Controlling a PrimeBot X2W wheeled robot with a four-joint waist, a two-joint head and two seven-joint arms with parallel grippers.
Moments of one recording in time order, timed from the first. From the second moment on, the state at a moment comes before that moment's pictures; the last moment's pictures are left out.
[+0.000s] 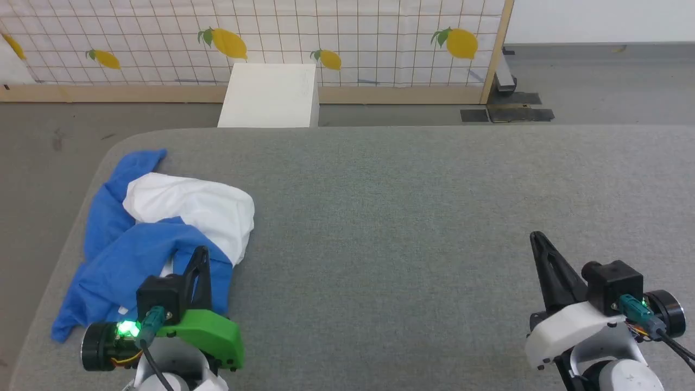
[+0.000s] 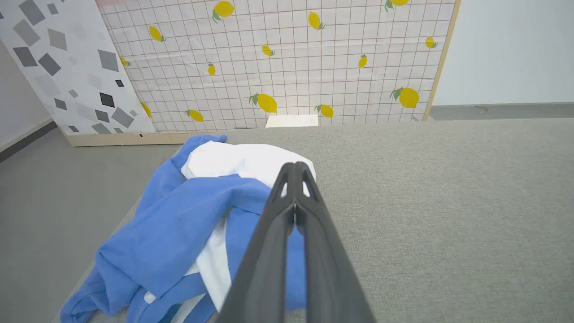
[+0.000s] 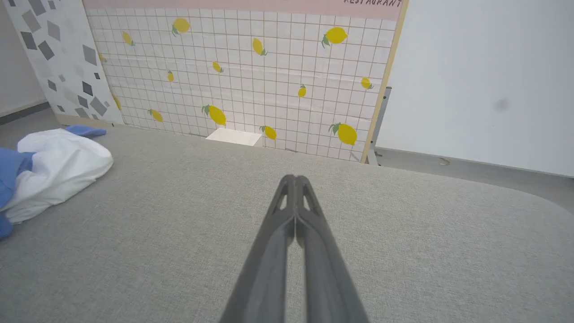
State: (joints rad) left arm -0.01 0.05 0.00 0.00 -0.01 -0.01 0.00; right arm -0.01 -0.05 0.00 0.01 0.01 0.13 0.00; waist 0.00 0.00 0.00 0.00
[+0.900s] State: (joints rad) left arm -0.01 0.05 -0.01 0.01 -0.02 -0.01 -0.01; right arm -0.01 -0.05 0.00 0.01 0.01 0.13 0.00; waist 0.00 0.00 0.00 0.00
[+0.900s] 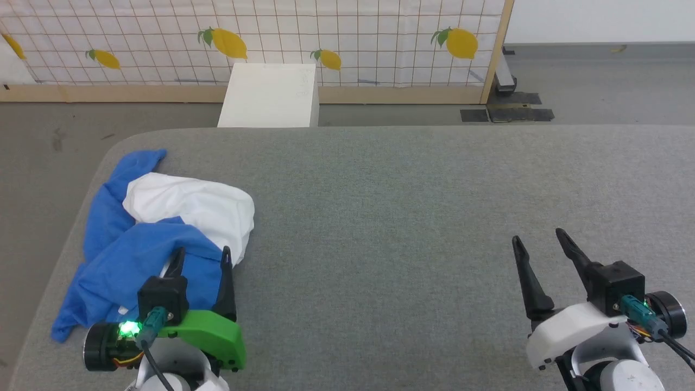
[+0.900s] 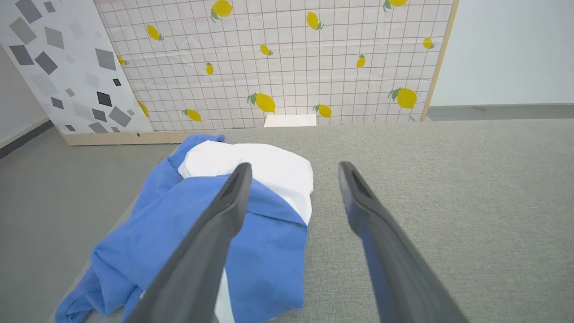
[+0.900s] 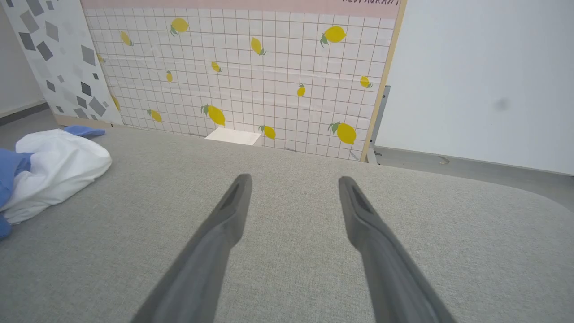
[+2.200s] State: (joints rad) left arm -0.01 0.05 0.00 0.05 -0.05 0.00 -0.09; right arm 0.00 -0.05 -0.02 0.08 0.07 0.13 -0.09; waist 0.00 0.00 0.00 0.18
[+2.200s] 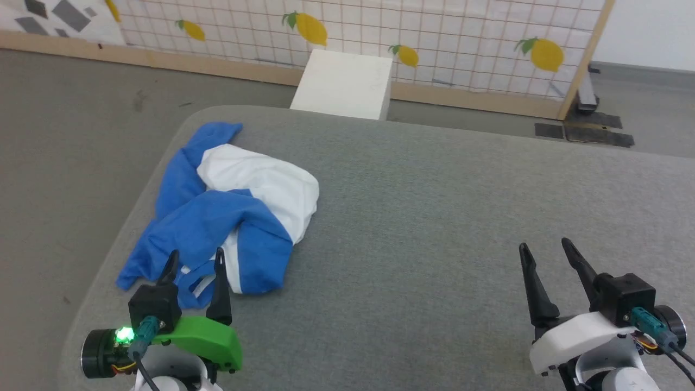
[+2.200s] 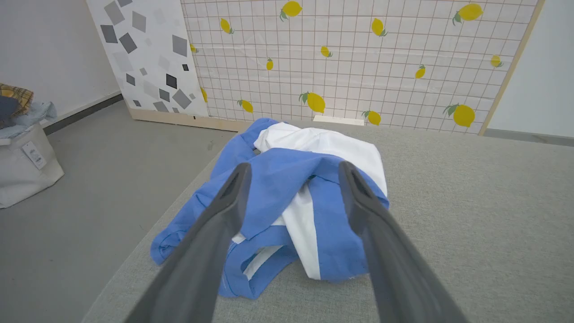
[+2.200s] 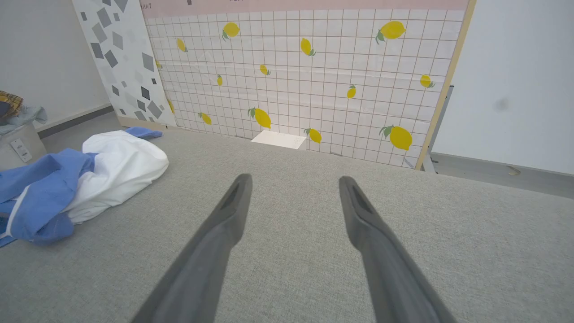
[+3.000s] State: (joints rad) left arm -0.01 0.05 0.01 0.08 -0.10 0.01 -0.14; right arm 0.00 -0.05 -0.03 0.13 0.11 0.13 -0.13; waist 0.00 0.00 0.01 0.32
